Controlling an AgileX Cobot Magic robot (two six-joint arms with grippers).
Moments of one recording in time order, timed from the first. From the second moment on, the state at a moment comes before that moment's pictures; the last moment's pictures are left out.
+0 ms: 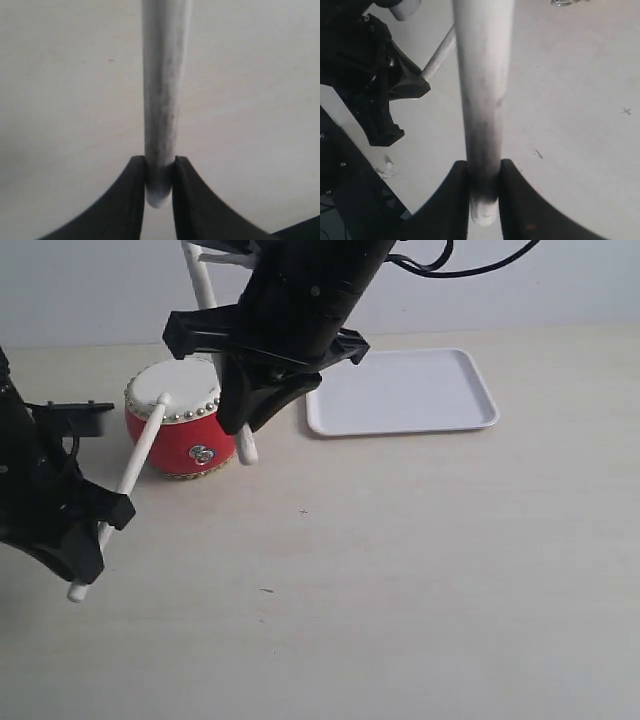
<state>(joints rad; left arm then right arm) -0.28 1.73 -1.01 -0.24 1.06 0.19 0.66 1.93 -1.71 0.50 1.19 -0.10</state>
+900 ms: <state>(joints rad) -0.28 1.60 -1.00 -0.21 1.04 0.20 0.66 1.97 -1.71 0.64 1.20 -0.19</state>
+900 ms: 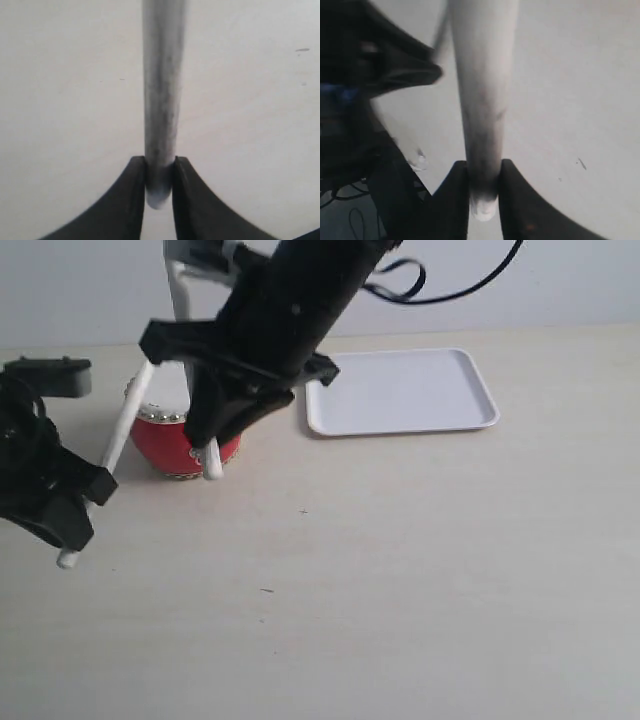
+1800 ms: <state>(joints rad) -0.28 1.35 -1.00 -0.22 1.12 0.20 0.66 2.36 -1.81 0.83 1.20 -0.23</state>
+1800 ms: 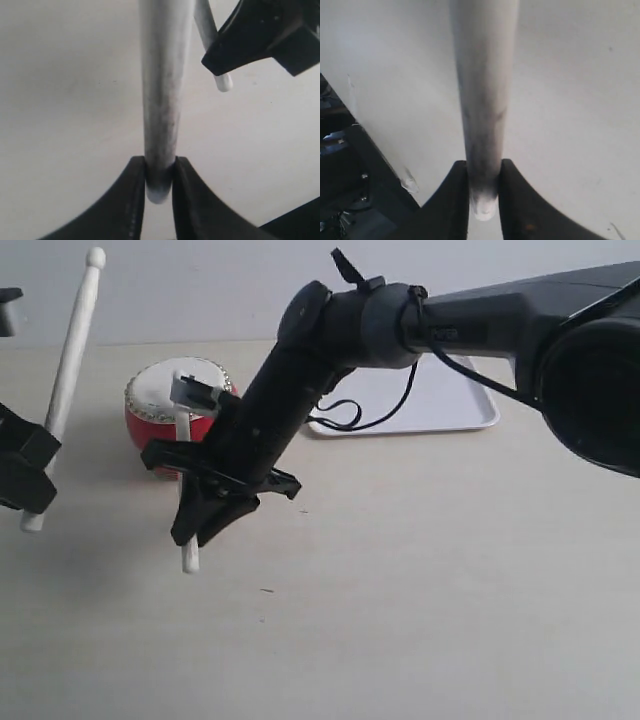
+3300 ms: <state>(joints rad) -0.28 1.23 -1.00 -0.26 1.17 0.13 0.66 2.37 -1.89 0.79 1.22 -0.19</state>
